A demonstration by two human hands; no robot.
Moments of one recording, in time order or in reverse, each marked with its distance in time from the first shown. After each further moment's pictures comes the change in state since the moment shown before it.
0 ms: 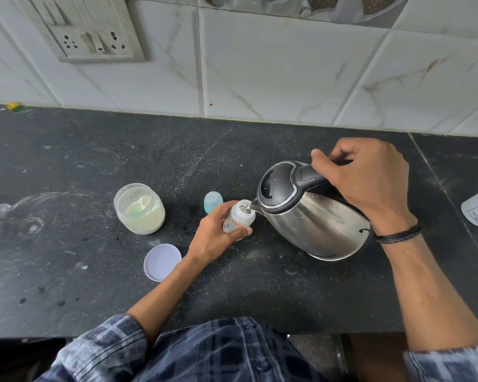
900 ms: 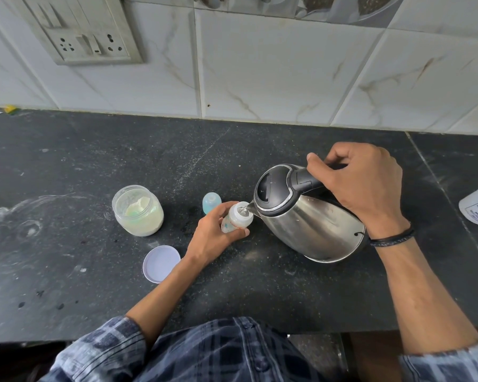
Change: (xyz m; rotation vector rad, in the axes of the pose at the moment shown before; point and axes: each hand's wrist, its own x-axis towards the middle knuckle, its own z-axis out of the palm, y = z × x) left_hand 0.003 -0.002 -0.001 0.016 -0.005 0.021; right_hand -0.006 0.002 0.006 0.010 0.029 0.009
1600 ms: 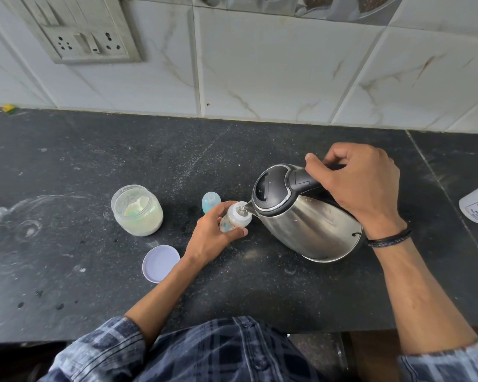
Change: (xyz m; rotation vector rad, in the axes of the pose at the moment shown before) left_hand 0.000 0.001 -0.002 0.008 0.009 -0.016; right_hand 0.000 0.002 0.004 0.002 0.000 0.004
